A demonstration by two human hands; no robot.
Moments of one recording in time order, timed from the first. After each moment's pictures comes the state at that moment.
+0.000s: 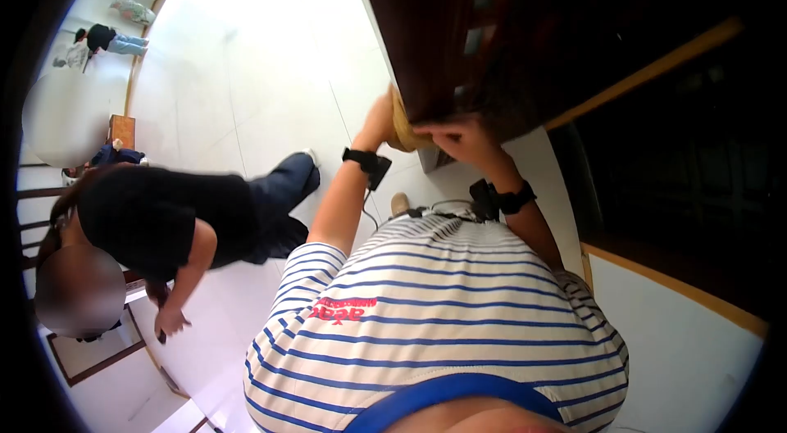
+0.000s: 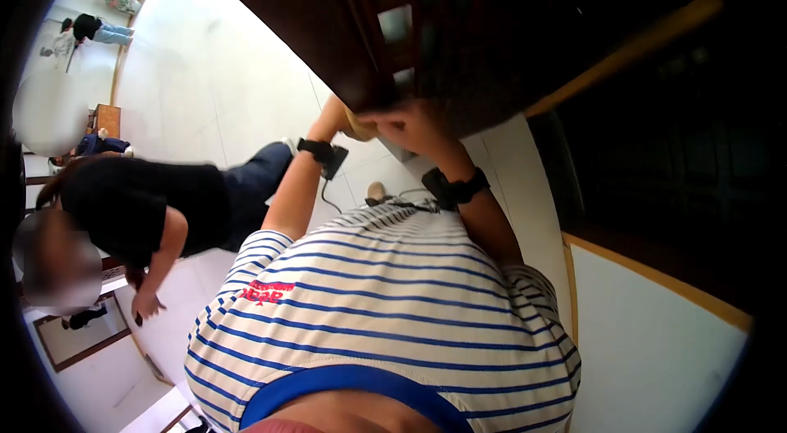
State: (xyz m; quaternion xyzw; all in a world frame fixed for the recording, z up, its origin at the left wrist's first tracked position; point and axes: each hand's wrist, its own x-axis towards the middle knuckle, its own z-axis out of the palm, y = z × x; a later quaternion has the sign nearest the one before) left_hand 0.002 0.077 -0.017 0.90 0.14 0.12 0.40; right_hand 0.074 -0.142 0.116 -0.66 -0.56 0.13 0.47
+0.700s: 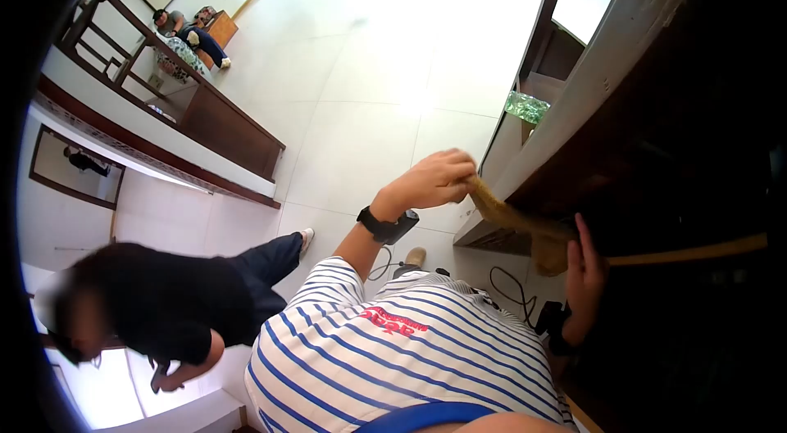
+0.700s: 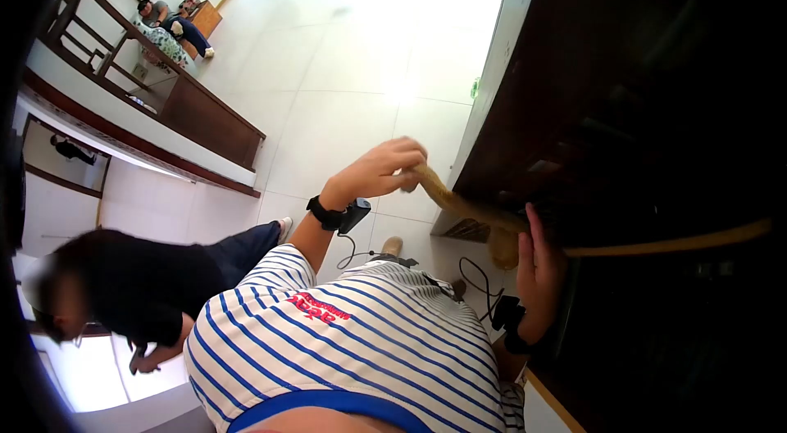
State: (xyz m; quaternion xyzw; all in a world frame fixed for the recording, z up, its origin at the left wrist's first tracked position) left_hand -0.058 0.044 0.136 0.95 0.05 0.13 0.27; right_hand 0.122 -0.216 0.178 -0.80 -0.52 0.03 0.31
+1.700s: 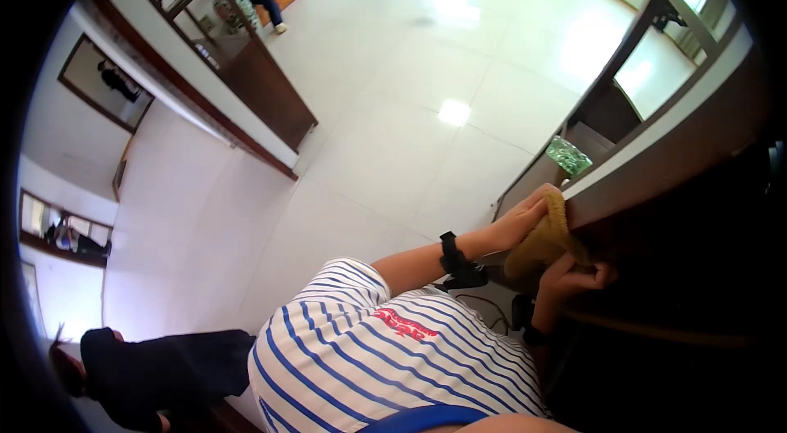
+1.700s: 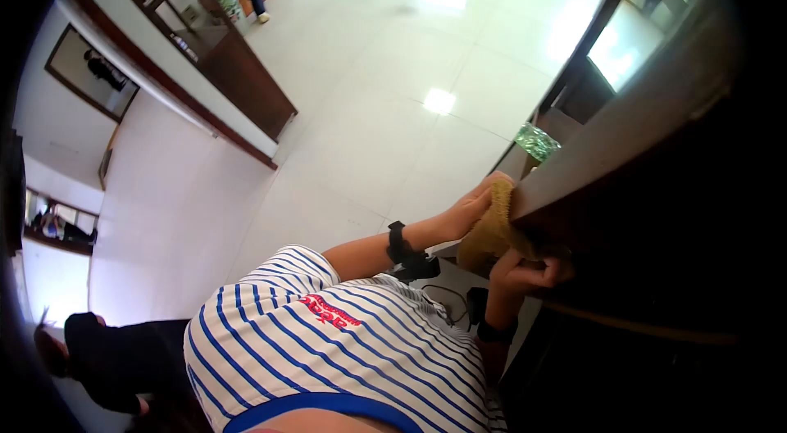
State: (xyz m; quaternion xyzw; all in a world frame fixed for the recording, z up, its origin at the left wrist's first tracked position) left_hand 0.020 -0.007 0.134 0.55 0.07 0.38 0.74; right_hand 0.111 -0.110 0.140 -0.62 -0.50 -0.33 0.51
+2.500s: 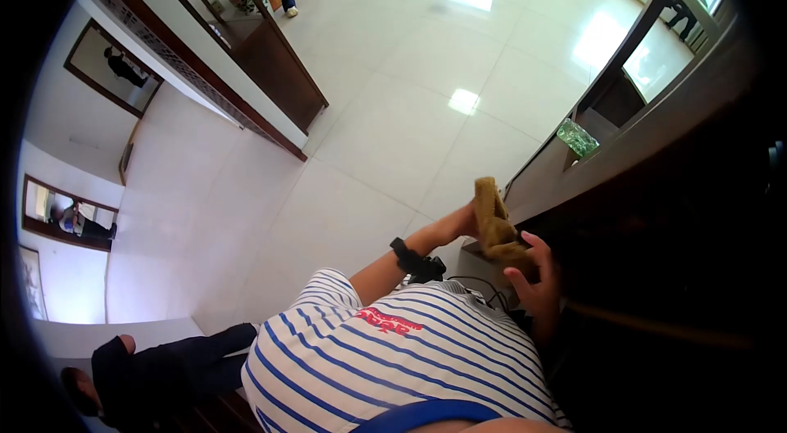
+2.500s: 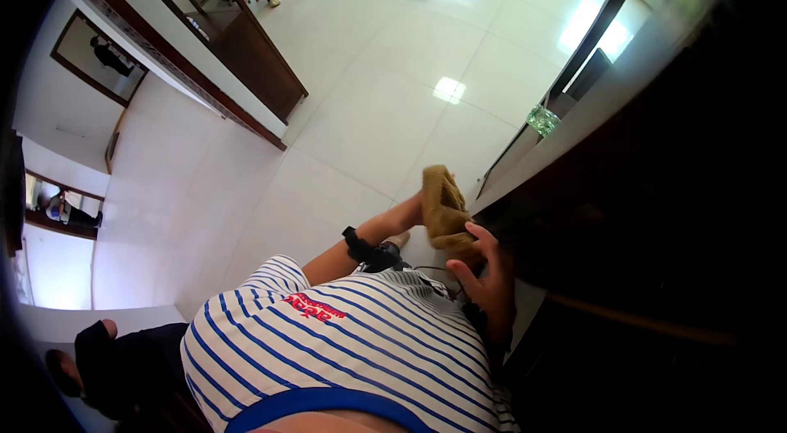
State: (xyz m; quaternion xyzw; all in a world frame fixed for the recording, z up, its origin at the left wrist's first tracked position) left_hand -0.079 -0.028 0.016 0.61 0.13 0.29 0.73; right_hand 0.077 -0.166 0.155 -0.54 -0.65 0.23 0.48
